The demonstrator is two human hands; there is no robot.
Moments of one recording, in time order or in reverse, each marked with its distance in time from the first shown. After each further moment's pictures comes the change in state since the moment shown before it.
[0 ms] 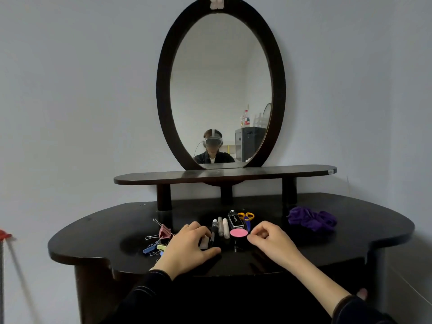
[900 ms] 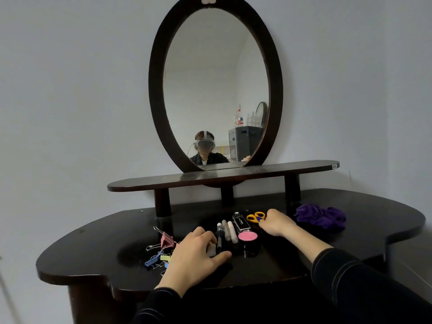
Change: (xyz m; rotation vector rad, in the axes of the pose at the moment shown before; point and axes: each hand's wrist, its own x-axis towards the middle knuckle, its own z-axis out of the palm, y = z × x) left_hand 0.002 -0.008 0.007 0.000 0.078 0.021; right_hand 0.098 0.003 0.008 -0.406 -0.071 0.262
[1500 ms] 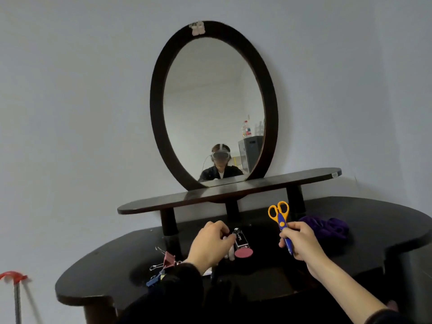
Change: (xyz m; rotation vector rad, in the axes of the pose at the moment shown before) left_hand 0.063 0.056 -0.014 -0.130 -0.022 -0.157; right_hand -0.063 0.053 -0.026 1.095 0.128 -0.020
